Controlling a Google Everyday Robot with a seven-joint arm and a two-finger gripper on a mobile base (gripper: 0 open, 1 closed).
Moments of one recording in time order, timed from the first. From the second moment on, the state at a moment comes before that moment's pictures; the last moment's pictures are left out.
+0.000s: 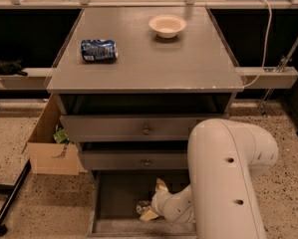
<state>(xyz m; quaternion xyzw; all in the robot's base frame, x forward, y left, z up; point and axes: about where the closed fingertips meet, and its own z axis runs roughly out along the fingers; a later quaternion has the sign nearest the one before) 0.520 -0.014 0.265 -0.52 0.79 0.04 0.33</state>
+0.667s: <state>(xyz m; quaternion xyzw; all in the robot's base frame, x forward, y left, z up) 0.500 -0.015 0.255 -0.54 0.78 0.03 0.32</state>
